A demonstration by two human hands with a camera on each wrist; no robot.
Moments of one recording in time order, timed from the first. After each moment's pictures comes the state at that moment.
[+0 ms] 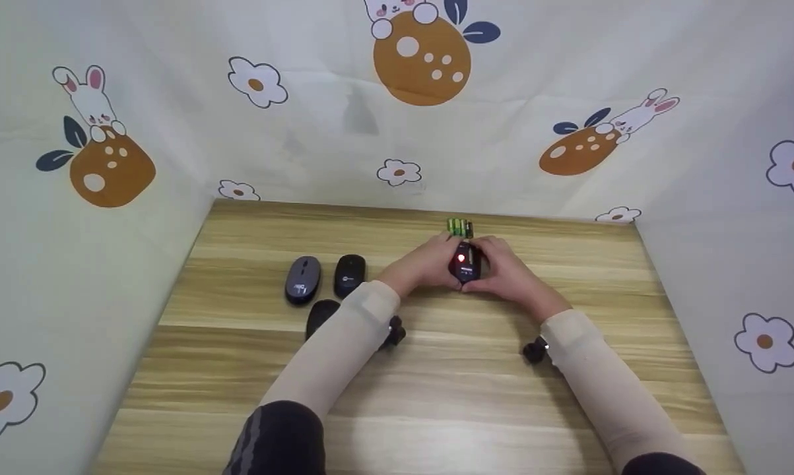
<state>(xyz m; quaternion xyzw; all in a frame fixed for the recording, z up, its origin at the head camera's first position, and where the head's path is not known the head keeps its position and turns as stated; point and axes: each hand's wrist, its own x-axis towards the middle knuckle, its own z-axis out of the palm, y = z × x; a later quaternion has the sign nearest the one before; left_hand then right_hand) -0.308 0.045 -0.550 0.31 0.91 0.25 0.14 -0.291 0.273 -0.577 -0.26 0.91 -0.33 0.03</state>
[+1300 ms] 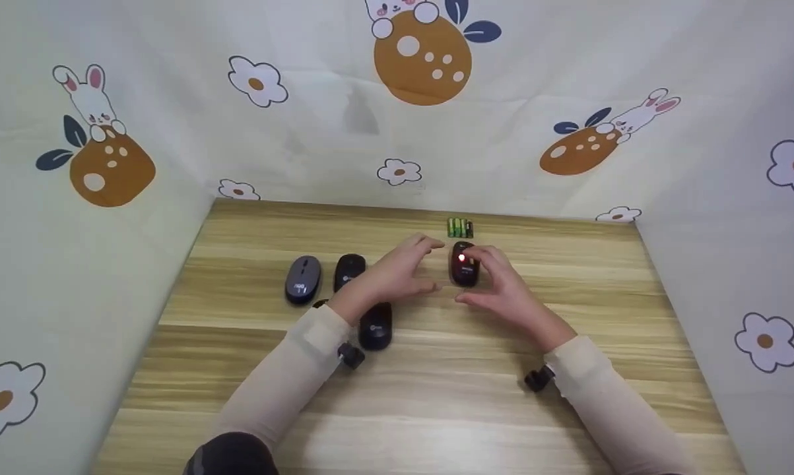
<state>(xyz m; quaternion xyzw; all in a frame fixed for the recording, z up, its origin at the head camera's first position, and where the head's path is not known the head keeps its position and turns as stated) -0.262 -0.026 -0.524 0.32 0.88 0.35 0.09 -0.235 0.255 -0.559 -0.29 0.86 -0.43 -0.03</state>
